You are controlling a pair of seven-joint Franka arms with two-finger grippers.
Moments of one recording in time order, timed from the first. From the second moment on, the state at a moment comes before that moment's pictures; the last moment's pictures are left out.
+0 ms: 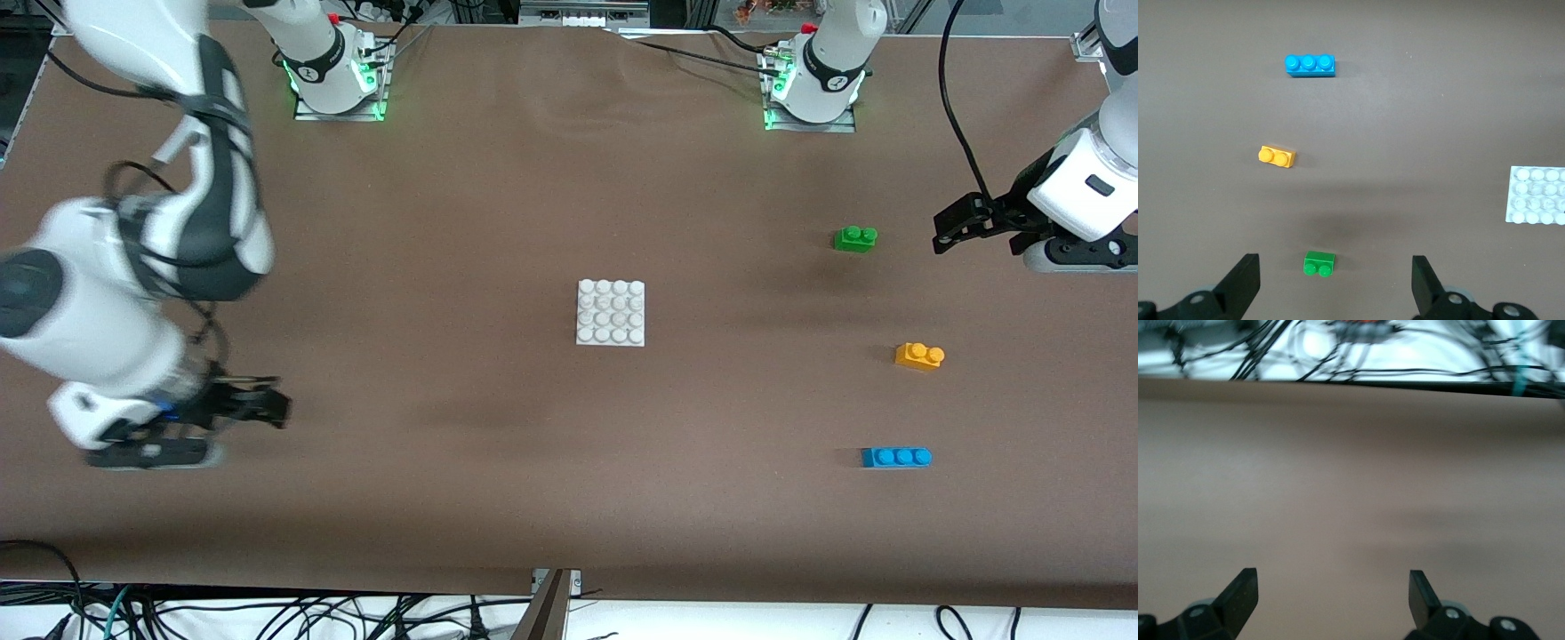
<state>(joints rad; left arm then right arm) 0.02 0.04 -0.07 -1.63 0.00 1.64 -0.08 0.36 0.63 -0.40 -1.11 0.21 1.88 0.02</state>
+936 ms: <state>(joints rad) 0.02 0.04 -0.07 -1.63 0.00 1.64 -0.08 0.16 0.21 -0.31 -1.35 0.05 1.68 -0.14</state>
